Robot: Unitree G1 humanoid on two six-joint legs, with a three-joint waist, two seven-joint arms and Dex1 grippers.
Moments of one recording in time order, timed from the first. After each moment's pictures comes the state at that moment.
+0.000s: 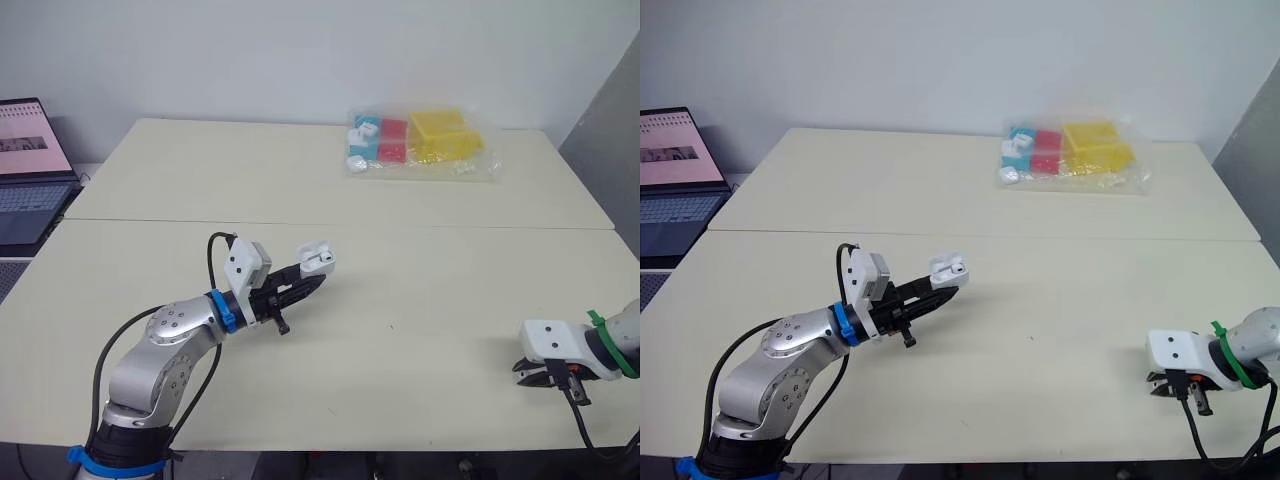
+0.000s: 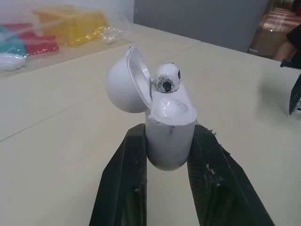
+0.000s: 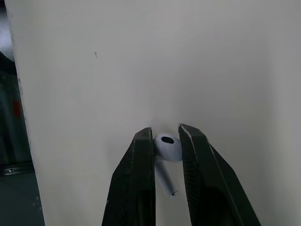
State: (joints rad) left arm -0.16 0.51 0.03 -0.40 -0.51 0.50 -0.77; right arm 0.01 -1.28 0.09 -0.19 0.13 0.22 1.34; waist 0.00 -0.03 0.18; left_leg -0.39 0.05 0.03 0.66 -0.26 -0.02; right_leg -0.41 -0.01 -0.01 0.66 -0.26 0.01
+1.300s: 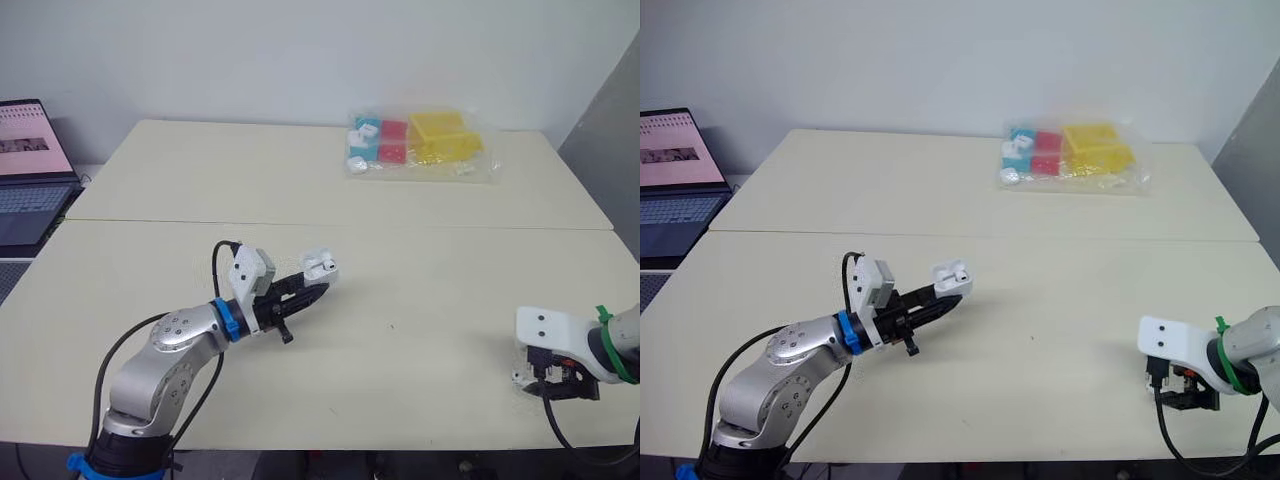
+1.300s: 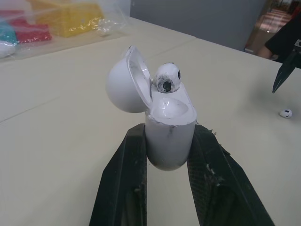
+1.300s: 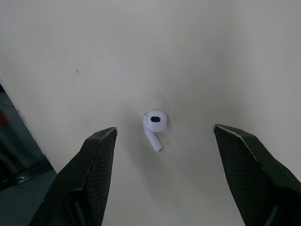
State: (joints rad) left arm -0.13 0.51 0.01 -0.43 -0.53 0.54 -0.75; right arm 0.06 -1.37 0.01 -0.62 0.14 0.89 1.16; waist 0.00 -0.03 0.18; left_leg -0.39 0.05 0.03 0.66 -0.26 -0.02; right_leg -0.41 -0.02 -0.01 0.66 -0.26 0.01
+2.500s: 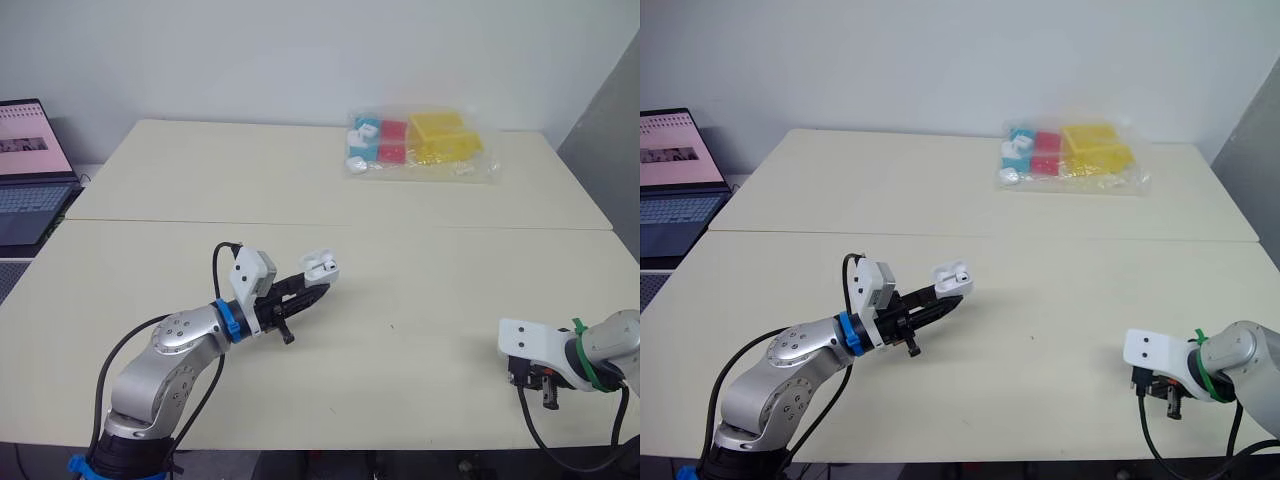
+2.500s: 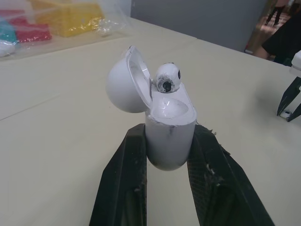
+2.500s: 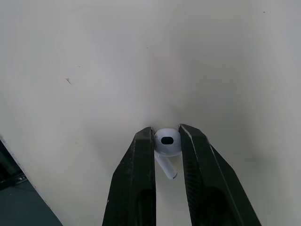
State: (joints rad) left arm -0.13 0.50 0.00 -0.43 -0.53 0.52 -0.74; right arm 0.01 -1.32 0.16 -0.59 0.11 0.88 1.07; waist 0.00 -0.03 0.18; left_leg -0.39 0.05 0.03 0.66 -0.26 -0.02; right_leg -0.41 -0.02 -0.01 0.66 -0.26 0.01
